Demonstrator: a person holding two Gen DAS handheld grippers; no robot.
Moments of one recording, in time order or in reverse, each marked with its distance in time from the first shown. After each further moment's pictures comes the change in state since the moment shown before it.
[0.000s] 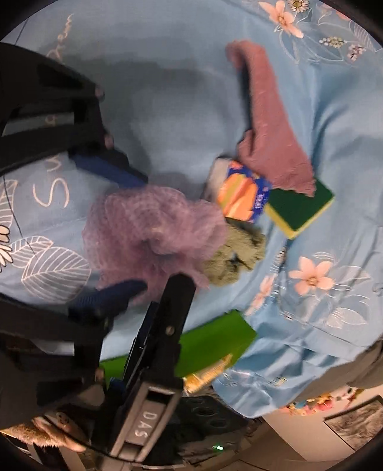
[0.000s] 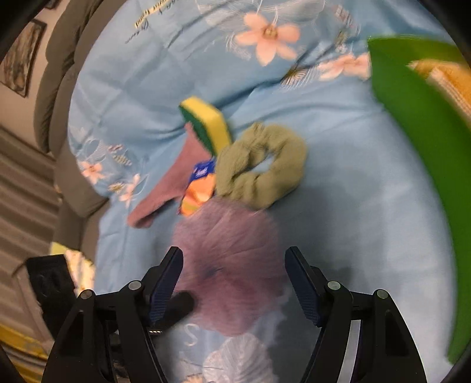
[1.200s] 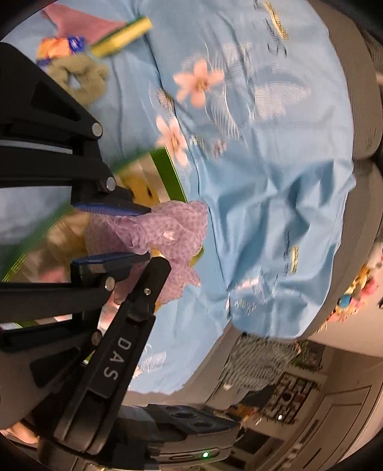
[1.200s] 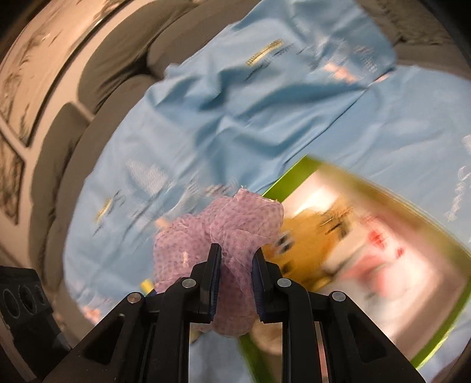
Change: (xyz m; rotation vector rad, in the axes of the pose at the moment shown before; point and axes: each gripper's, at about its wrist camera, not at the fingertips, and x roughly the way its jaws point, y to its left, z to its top) left arm 0.066 -0.260 0.066 0.522 -0.146 -0.087; right arm -0.198 -0.129 0.046 0.298 -0.613 -0.117
